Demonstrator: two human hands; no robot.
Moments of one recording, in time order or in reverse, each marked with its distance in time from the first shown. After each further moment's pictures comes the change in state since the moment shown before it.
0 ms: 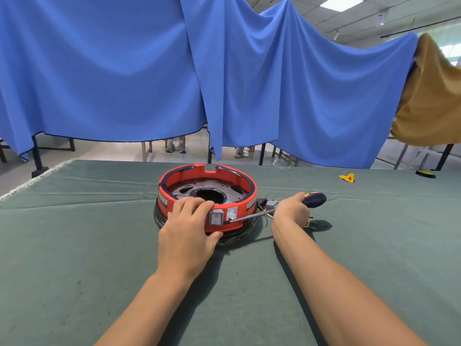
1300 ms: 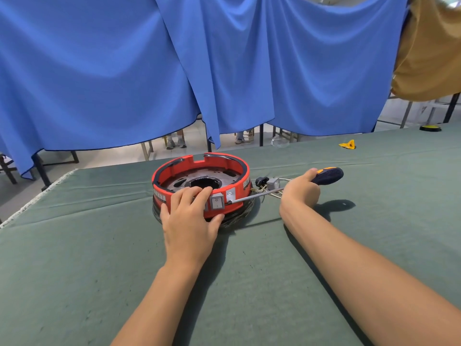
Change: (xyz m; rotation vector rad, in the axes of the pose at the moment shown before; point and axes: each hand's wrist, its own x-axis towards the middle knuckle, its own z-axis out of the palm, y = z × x) left_hand -0.003 0.009 -0.006 0.008 0.000 -0.018; right_hand -0.001 0.003 -0.019 0.159 0.021 0.003
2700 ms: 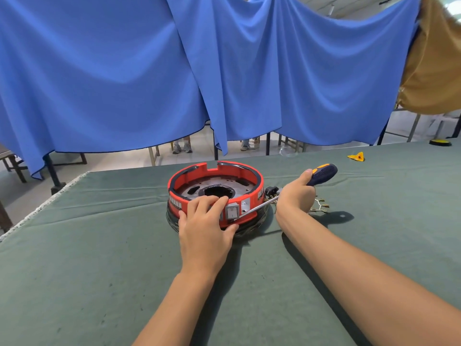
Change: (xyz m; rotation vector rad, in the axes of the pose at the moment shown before) left_hand 0.000 0.004 -0.001 -0.060 -0.012 -0.024; right_hand -0.032 -0.007 0.014 -0.017 -0.073 -0.070
